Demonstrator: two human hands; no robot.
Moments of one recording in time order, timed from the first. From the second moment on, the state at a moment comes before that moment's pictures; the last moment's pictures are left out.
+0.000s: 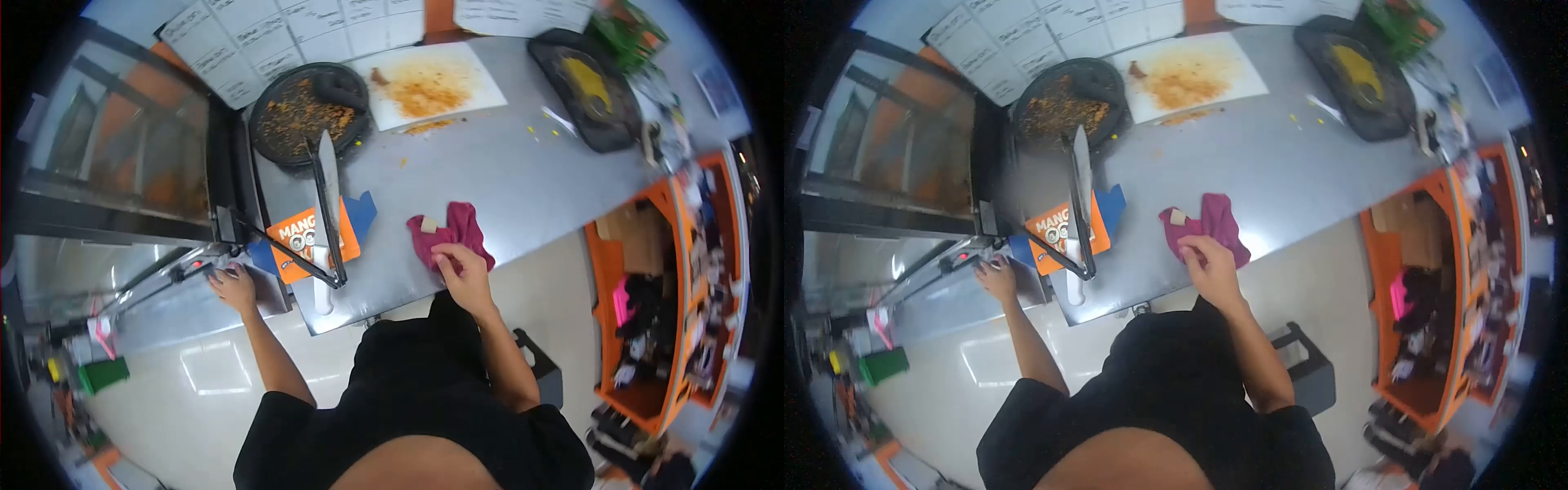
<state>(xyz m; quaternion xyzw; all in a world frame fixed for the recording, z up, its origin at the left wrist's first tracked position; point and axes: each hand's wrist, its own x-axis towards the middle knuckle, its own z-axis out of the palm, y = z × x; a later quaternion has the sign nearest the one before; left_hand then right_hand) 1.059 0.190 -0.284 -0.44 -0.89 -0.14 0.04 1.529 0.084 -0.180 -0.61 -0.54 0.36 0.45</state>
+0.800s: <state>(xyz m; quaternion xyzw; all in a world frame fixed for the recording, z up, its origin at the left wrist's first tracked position) 1.285 0.111 -0.147 -0.50 -0.82 -0.25 -0.11 1.381 0.121 -0.220 -0.25 -0.16 0.94 0.20</state>
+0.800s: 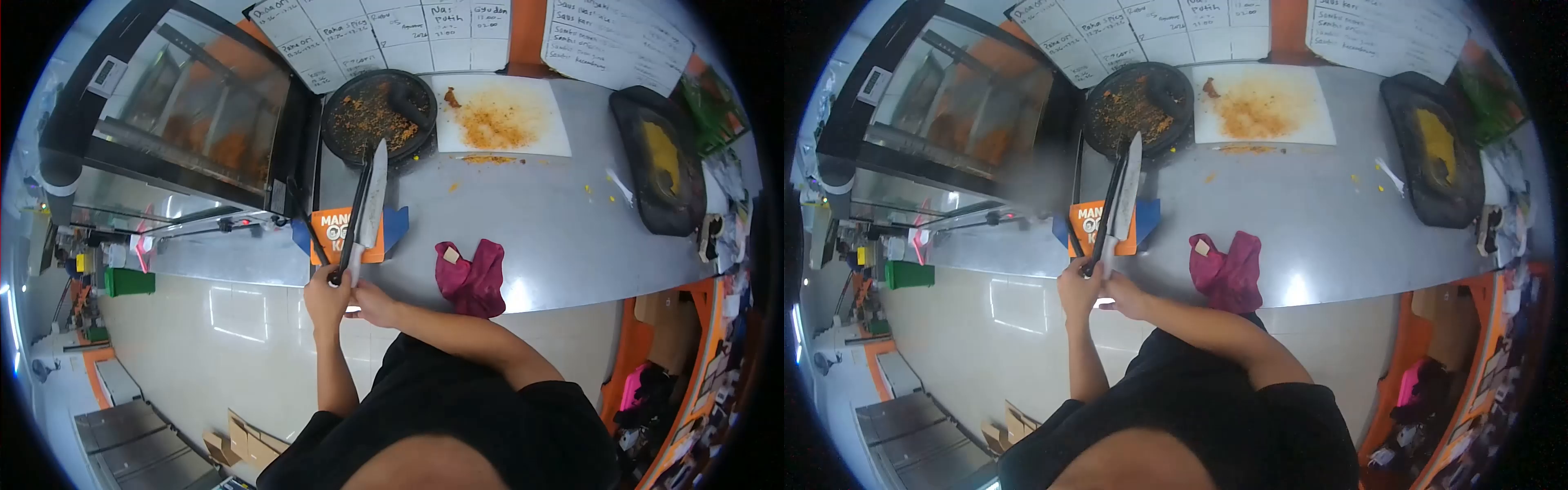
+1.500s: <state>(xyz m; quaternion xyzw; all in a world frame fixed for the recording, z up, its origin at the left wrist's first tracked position) 1.318 0.120 -0.129 -0.63 -0.71 -0.31 0.05 1.630 0.081 -0.192 -0.71 -0.39 0.46 0.35</state>
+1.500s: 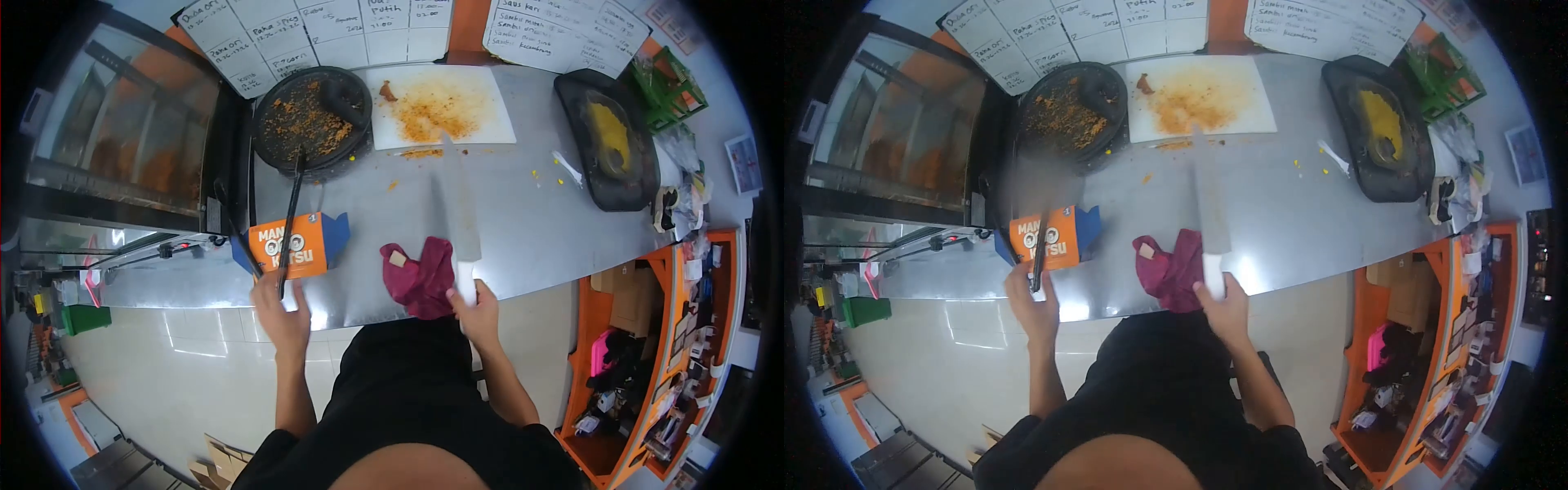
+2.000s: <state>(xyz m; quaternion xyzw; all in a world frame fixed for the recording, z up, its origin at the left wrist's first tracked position) 1.472 0.381 -0.246 -0.52 -0.77 -0.35 -0.10 1.875 0.157 -0.236 -0.78 -0.55 0.10 0.29</state>
